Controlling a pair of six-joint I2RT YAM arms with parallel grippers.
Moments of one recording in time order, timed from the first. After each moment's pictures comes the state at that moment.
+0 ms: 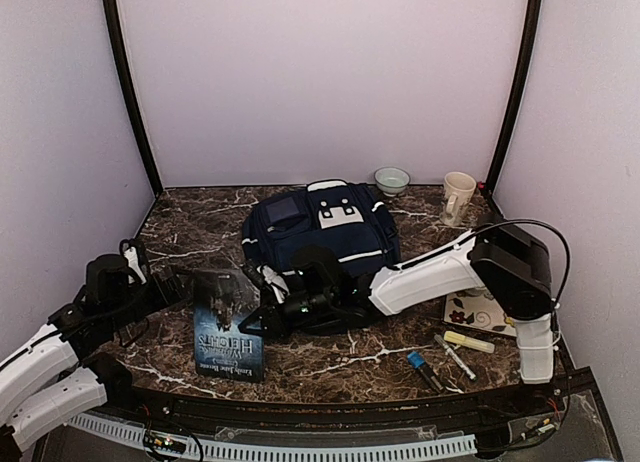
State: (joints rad) left arm -0.41 0.51 0.29 -0.30 -0.09 -0.70; right arm 1.15 2.11 1.31 0.35 -0.51 0.43
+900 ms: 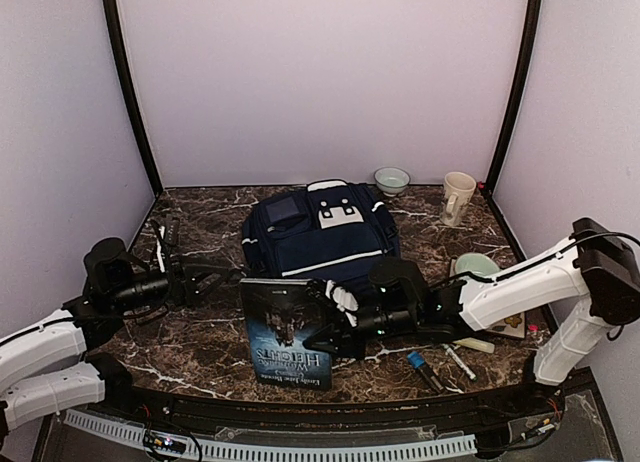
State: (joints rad) left arm -0.46 0.68 0.30 0.22 0.55 -0.51; right arm 1.16 1.60 0.75 0.38 -0.38 0.07
